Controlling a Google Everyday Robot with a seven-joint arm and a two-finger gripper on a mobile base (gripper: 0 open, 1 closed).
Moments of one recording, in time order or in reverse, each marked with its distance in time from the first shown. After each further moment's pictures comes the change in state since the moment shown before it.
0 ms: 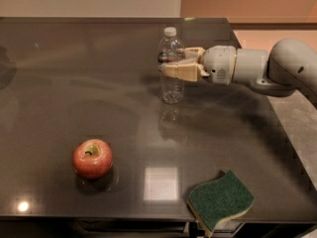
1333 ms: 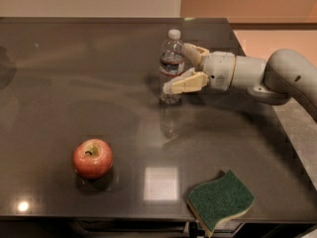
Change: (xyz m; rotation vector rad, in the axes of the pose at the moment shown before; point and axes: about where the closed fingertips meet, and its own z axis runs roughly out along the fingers) arm 0.008 0.001 0.001 -0.005 -0.065 -0.005
